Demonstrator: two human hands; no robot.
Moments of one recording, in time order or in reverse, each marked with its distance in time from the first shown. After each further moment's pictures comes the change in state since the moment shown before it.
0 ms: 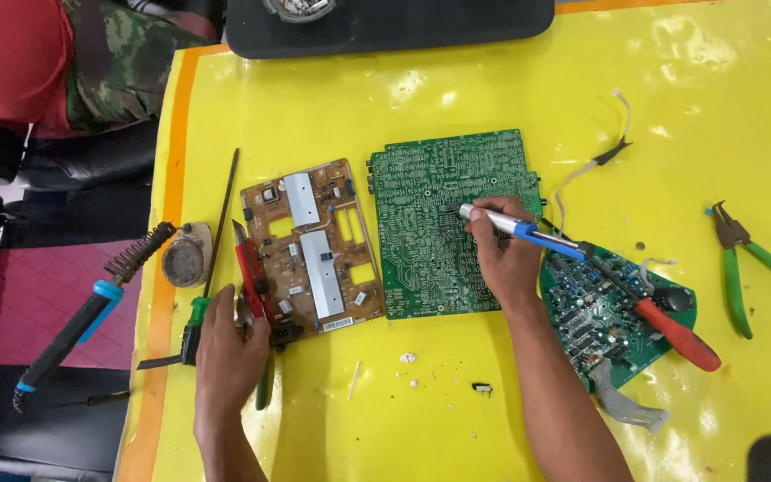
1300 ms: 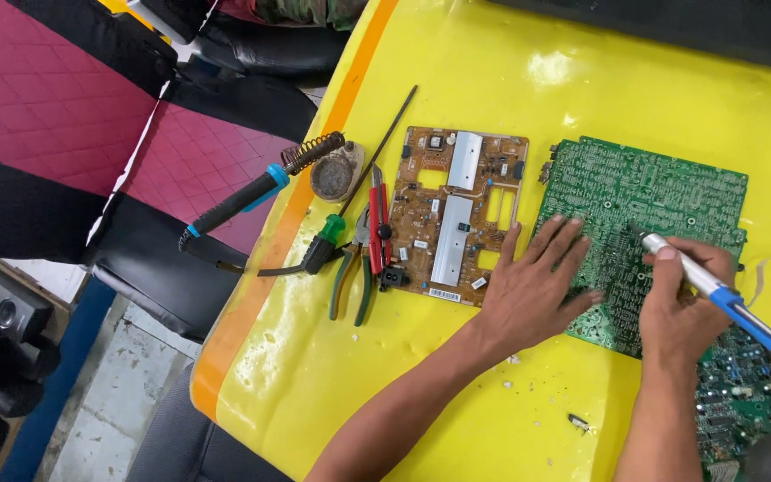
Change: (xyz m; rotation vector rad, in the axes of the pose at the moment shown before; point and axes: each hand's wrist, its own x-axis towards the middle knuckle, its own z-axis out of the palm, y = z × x) left_hand 0.012 0.088 0.180 0.165 0.352 0.928; right_hand -0.014 0.007 0.001 -0.068 -0.029 -0.146
